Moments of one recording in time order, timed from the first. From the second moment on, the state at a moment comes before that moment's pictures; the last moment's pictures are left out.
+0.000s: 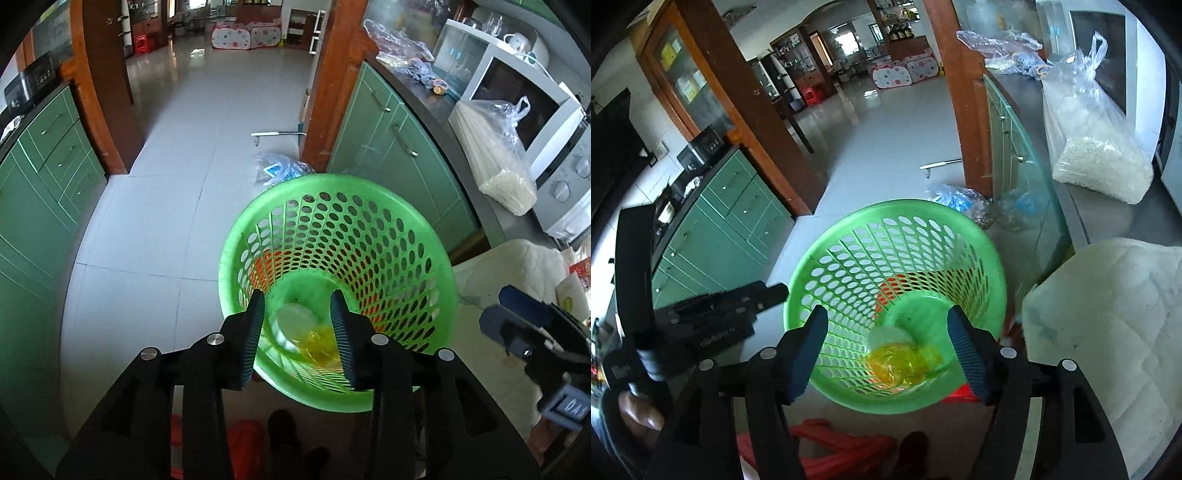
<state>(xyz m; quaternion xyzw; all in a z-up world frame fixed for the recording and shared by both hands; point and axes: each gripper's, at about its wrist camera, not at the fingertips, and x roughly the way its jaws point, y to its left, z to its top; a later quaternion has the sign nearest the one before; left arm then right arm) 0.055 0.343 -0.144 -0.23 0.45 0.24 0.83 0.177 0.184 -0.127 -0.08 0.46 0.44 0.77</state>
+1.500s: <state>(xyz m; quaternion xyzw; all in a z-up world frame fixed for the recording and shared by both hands) 0.084 0.105 -0.052 -0.15 0.41 0.08 0.90 0.139 -0.254 -0.098 -0.08 0.43 0.10 0.89</state>
